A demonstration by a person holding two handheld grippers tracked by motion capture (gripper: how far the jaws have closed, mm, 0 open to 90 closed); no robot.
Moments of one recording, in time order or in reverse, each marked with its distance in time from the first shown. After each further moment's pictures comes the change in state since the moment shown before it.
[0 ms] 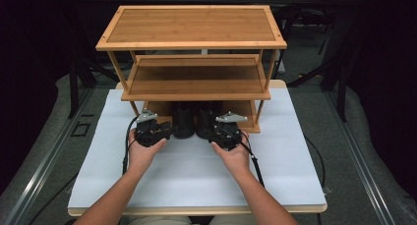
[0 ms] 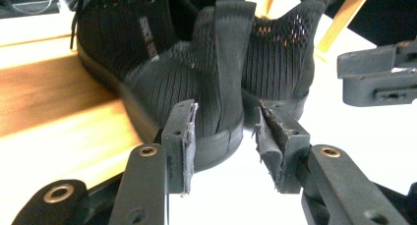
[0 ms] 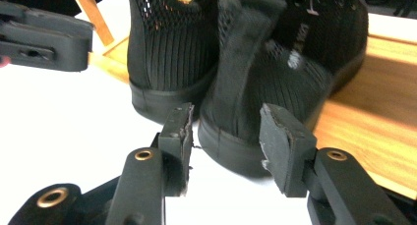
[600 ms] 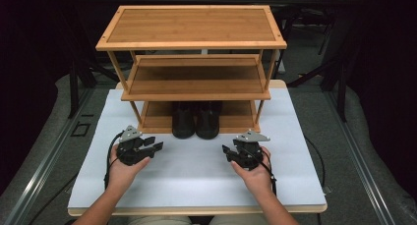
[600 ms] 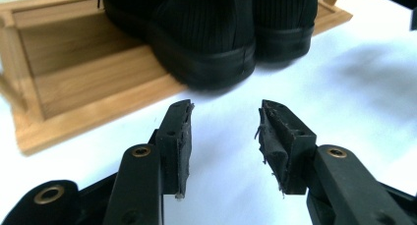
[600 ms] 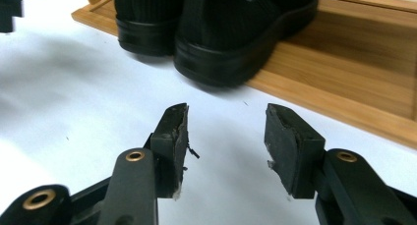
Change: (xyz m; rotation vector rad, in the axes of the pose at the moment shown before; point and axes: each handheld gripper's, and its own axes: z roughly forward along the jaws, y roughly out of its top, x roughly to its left) left arm 0.008 -0.043 -0.048 0.047 0.039 0.062; right arm -0.014 -0.047 -0.060 0.019 -0.064 -0.019
